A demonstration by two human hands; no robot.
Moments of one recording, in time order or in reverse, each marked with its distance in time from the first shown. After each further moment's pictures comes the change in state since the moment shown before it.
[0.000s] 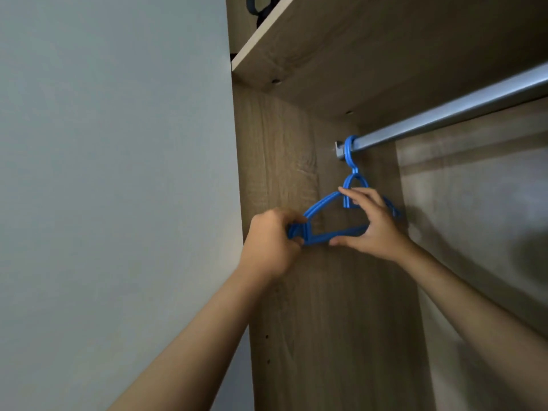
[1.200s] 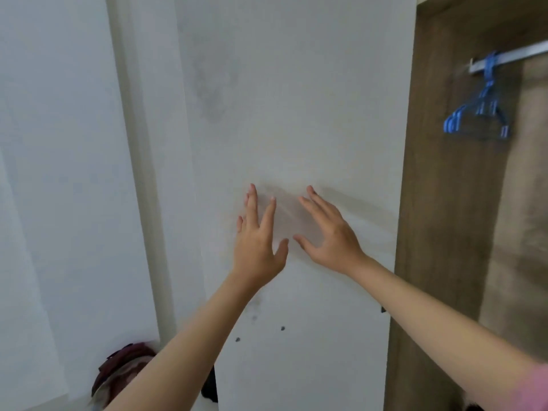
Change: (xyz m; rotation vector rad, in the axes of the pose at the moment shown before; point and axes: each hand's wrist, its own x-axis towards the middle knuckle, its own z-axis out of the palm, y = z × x) left_hand -0.318 -0.111 -0.231 0.360 0.046 -0.141; right_hand -0.166 -0.404 0.176 0.086 -0.161 -0.109
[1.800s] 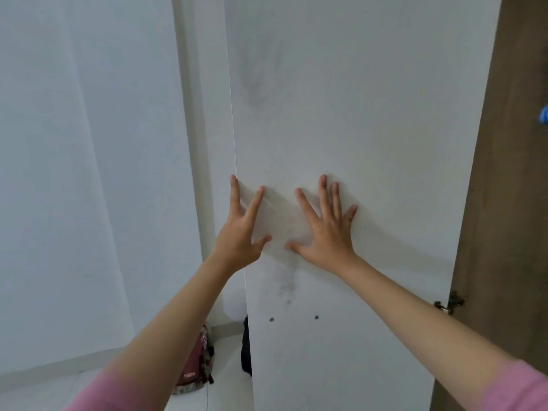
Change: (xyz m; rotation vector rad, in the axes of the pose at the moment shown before) left_hand -0.018 -0.081 -0.052 0.129 -0.040 -0.009; right_hand 0.020 -0.047 0.067 -0.153 -0.295 0.203
